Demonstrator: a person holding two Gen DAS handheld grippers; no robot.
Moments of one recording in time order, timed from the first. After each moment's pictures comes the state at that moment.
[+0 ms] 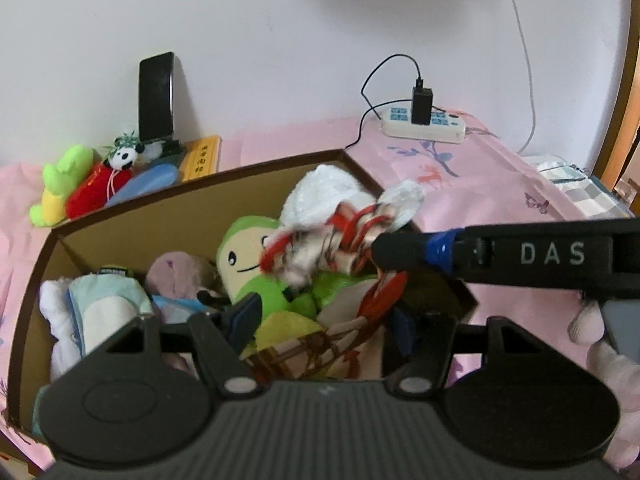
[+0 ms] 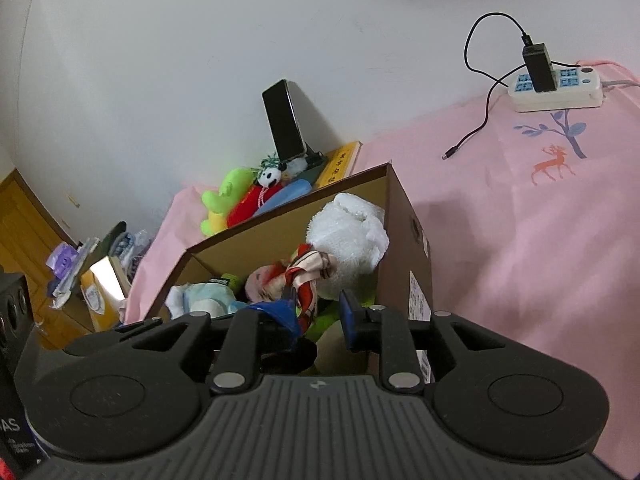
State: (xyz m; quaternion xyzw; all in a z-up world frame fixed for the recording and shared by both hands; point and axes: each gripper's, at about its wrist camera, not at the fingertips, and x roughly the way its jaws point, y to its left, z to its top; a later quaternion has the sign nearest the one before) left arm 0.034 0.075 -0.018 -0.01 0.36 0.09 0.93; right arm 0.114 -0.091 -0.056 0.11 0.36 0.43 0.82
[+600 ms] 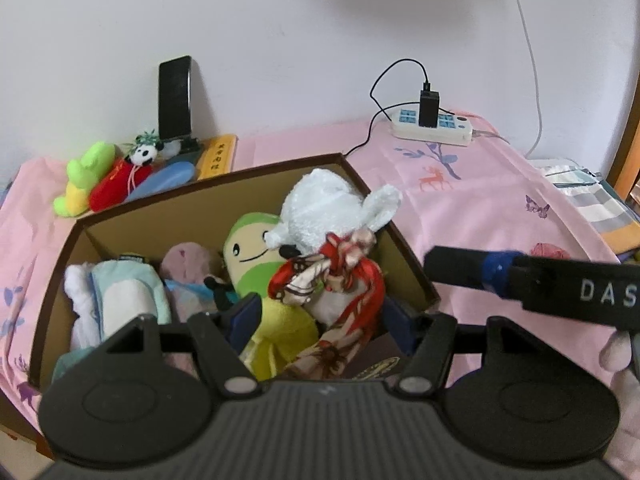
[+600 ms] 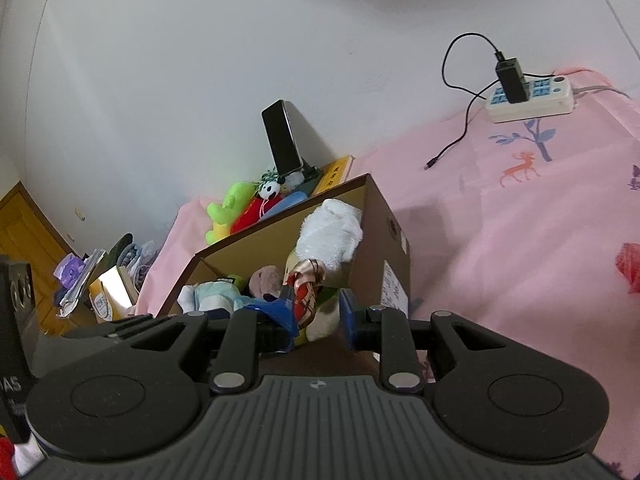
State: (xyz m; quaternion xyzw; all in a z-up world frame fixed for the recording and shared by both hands) left arm 0.021 0.045 -0.001 -0.01 0.36 0.13 0.92; right arm 0.092 -0.135 -0.047 0.12 0.34 0.42 0.83
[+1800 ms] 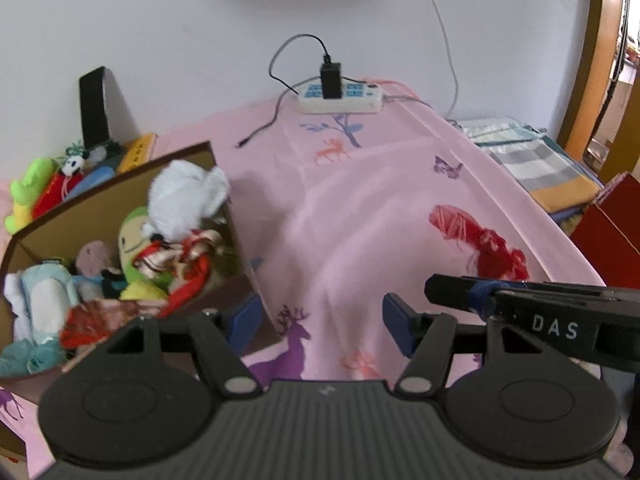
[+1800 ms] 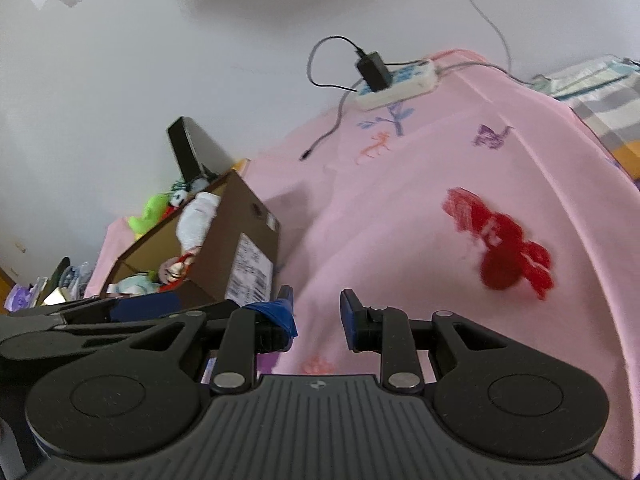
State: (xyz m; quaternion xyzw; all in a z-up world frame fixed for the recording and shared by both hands) left arm 0.037 -0.060 -0.011 0.01 0.40 0.06 0.91; right arm 0.079 -0.240 -0.073 0.14 0.38 0.30 0.87
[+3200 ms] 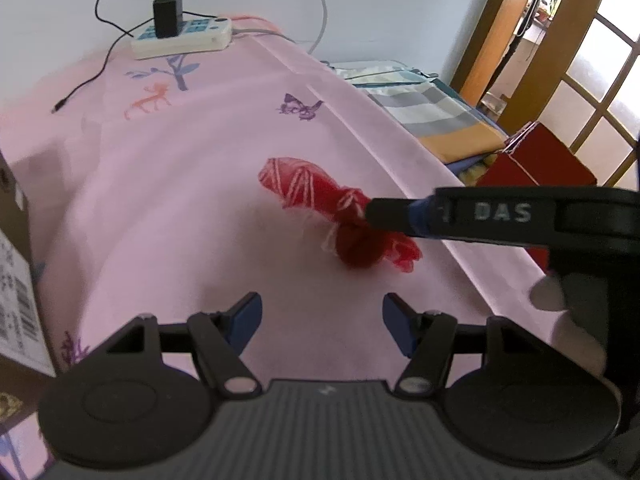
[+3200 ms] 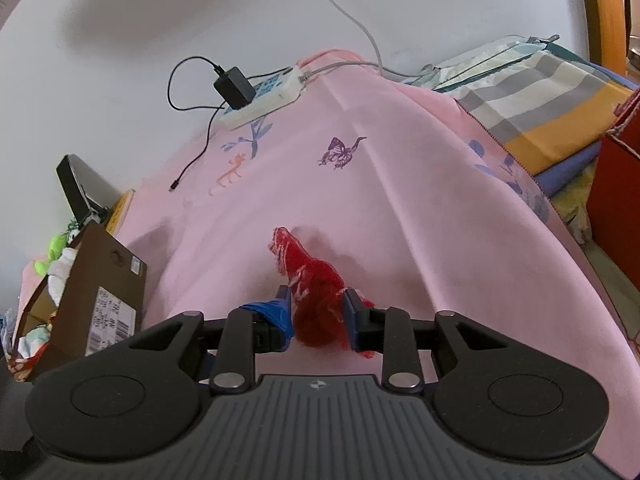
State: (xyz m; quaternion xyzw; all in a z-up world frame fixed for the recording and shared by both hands) left arm 0.124 -0.126 -0.091 -0.03 0.46 -0.14 0.88; right arm 0.150 -0.301 -0.096 0.14 0.41 0.17 0.89
